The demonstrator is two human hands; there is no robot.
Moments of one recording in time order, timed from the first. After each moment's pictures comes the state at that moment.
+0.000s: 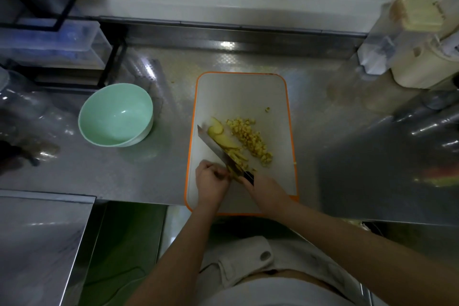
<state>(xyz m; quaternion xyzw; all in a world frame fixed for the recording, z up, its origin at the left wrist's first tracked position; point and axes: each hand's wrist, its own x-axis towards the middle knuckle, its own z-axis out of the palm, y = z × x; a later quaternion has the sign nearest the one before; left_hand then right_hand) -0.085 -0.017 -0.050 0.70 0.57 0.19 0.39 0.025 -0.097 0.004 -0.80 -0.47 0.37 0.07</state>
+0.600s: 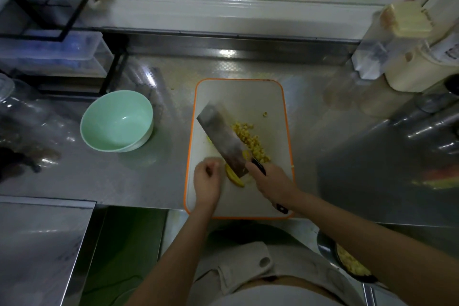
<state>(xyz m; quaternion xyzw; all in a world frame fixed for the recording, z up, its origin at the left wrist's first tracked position) -0.085 -0.015 -0.031 0.62 0.56 0.28 0.47 0.050 -0.099 0.034 -0.74 -0.39 0.46 0.30</state>
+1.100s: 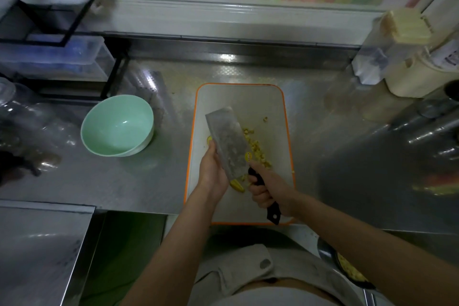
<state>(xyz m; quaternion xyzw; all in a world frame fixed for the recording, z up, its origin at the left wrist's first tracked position) -0.052 0.009 0.020 0.16 0.42 0.29 0.84 0.048 -0.092 0.041 -0.57 -0.09 0.72 0.40</state>
